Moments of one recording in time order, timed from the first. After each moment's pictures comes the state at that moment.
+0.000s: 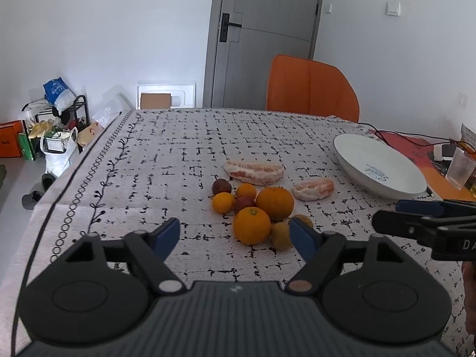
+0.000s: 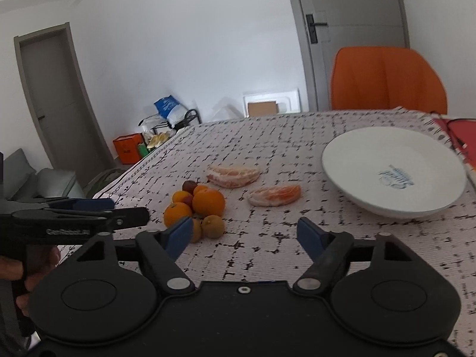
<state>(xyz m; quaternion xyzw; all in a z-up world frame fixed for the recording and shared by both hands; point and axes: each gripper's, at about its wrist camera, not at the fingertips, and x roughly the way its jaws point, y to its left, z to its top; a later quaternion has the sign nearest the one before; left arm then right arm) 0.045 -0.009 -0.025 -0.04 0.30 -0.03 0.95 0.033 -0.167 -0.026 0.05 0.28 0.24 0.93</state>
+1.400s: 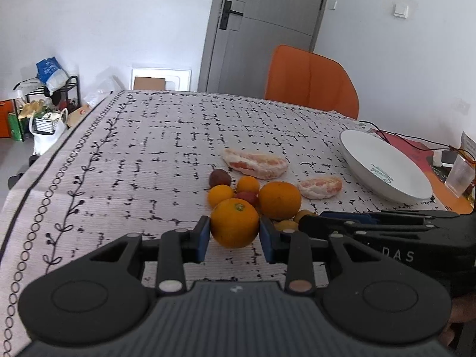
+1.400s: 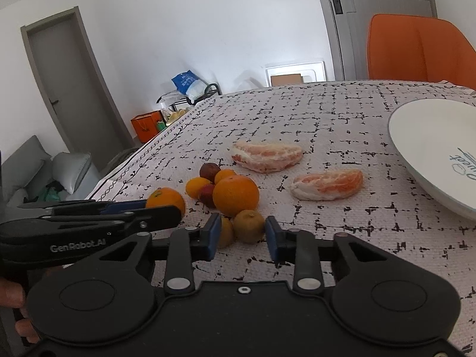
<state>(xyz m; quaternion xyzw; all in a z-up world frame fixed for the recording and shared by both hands) 0.069 0.001 -0.044 -0.08 0.31 -0.04 0.95 0.082 -0.118 -0.054 0.05 0.33 0.29 0.90</state>
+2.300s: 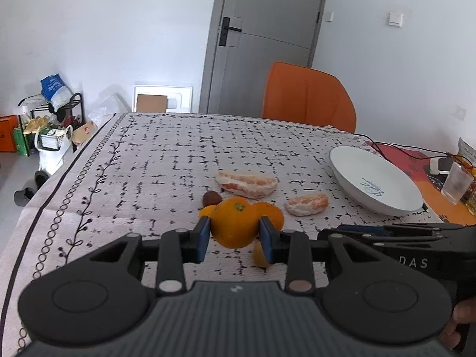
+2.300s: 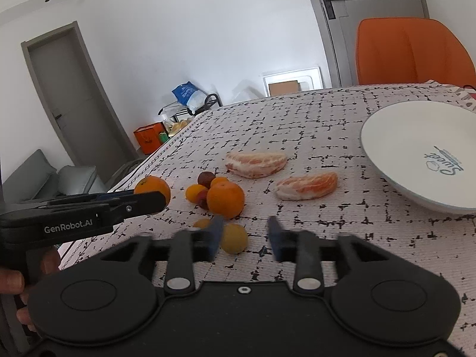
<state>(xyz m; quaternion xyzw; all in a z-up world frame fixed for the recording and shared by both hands) 0.054 -0.010 -0.022 -0.07 0.29 -0.03 0.96 0.067 -0.149 -0.042 0.08 0.31 0.29 0.90</state>
